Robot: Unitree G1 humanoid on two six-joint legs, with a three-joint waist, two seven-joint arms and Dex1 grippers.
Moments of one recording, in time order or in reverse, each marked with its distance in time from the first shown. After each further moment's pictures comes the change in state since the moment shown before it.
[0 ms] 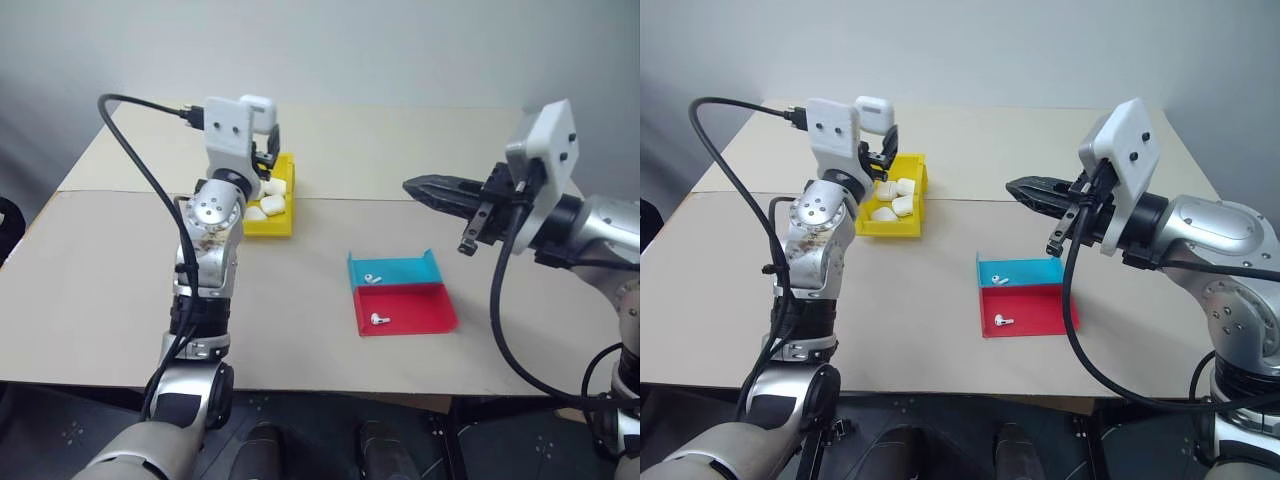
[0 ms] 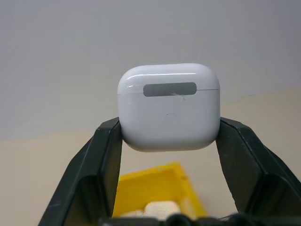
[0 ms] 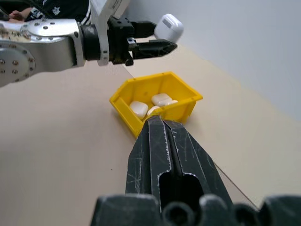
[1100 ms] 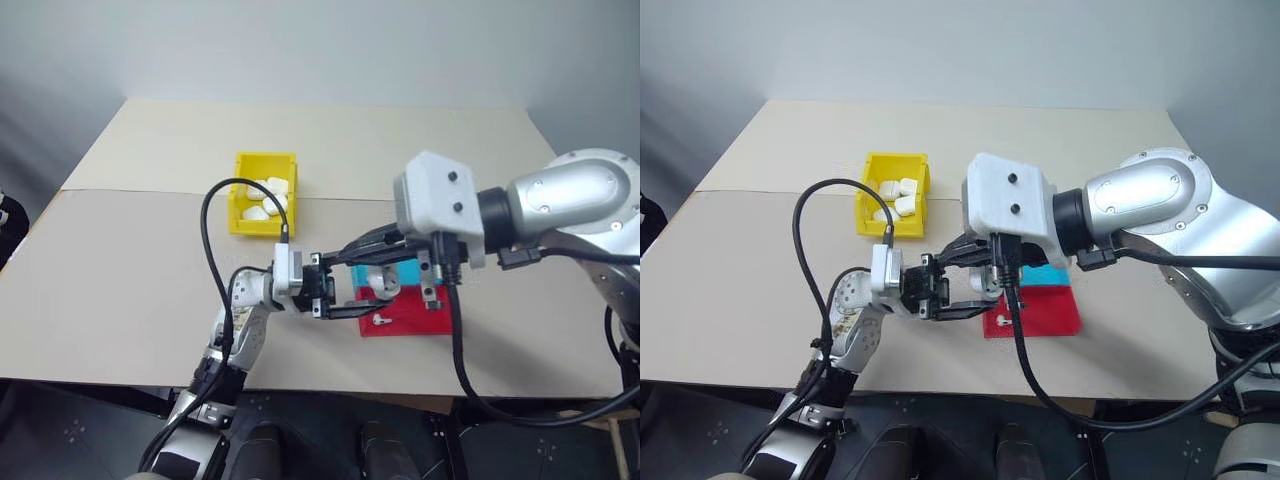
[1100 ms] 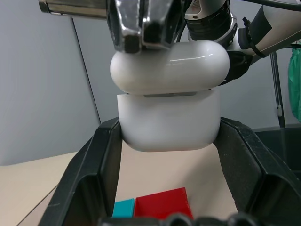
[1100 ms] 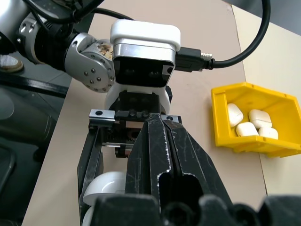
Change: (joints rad) left arm 0.378 -0.036 -0.300 0.007 -0.493 -0.675 -1.200; right arm -0.378 -0.166 0.466 -0.006 -0.123 -0.086 0.405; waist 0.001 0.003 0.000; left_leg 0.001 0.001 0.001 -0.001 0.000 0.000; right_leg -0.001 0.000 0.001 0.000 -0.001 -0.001
